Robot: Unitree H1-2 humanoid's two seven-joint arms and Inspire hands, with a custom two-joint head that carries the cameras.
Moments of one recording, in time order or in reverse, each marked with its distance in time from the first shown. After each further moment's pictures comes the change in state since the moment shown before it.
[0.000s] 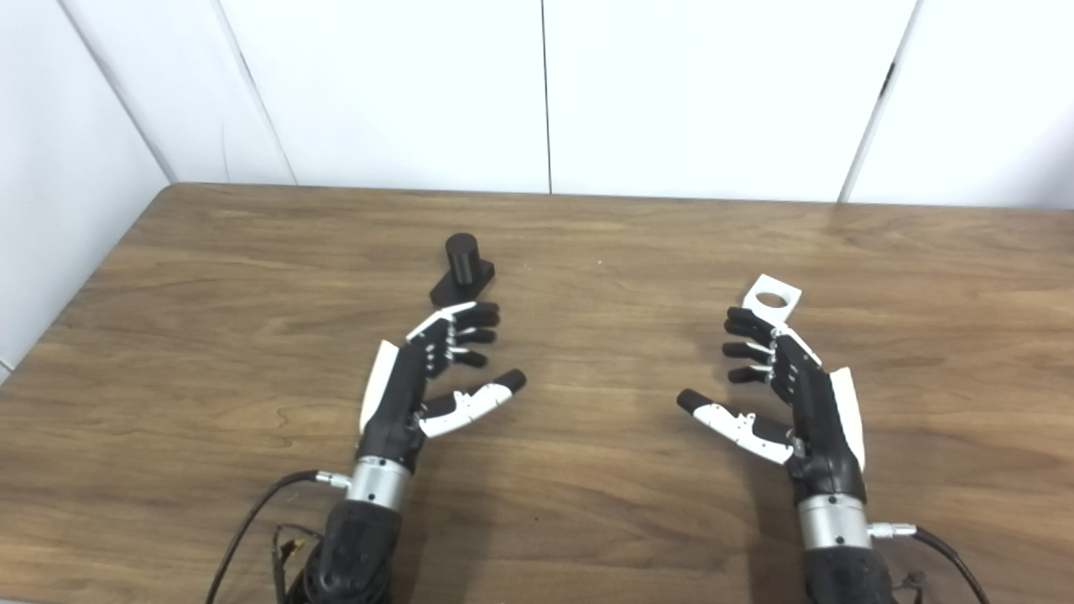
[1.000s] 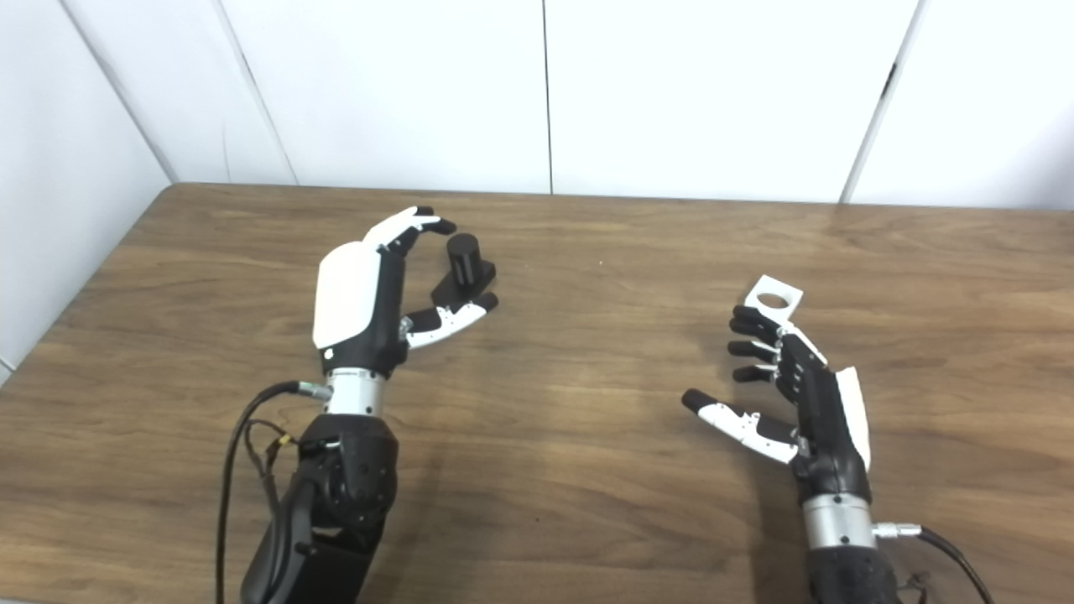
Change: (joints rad) left arm -0.200 0.104 -0.071 -0.020 0.581 0.256 0.129; right arm -0.003 0.000 -0.011 0.000 0.007 0.000 0.001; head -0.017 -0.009
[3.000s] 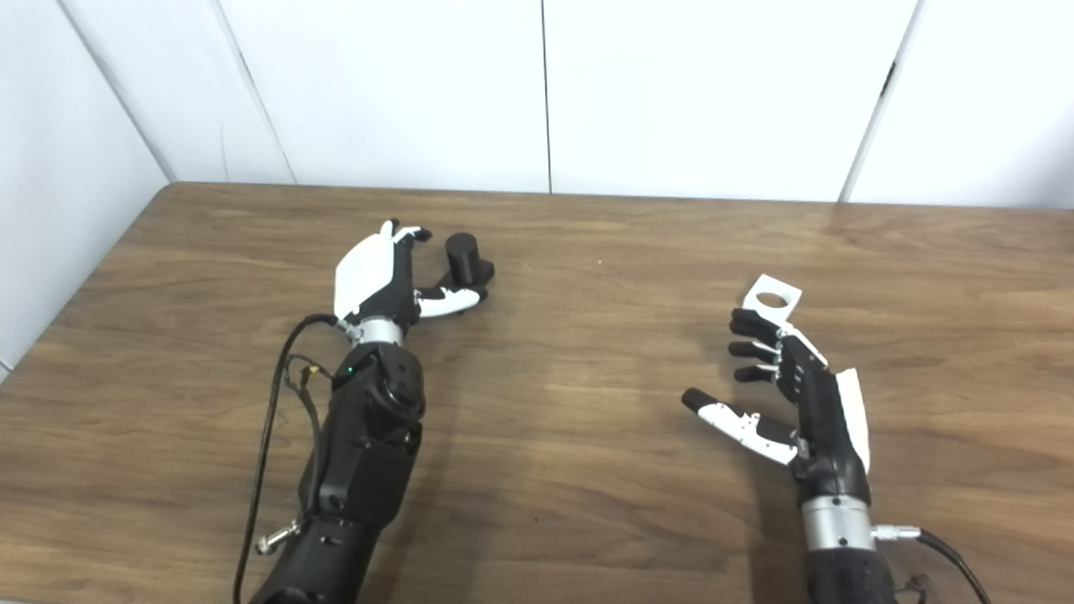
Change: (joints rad) left arm -0.233 -0.083 0.173 0.363 0.061 0.257 -0.226; right arm 0.005 0.010 -0.001 -0.002 -0.027 -0.007 -0.006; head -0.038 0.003
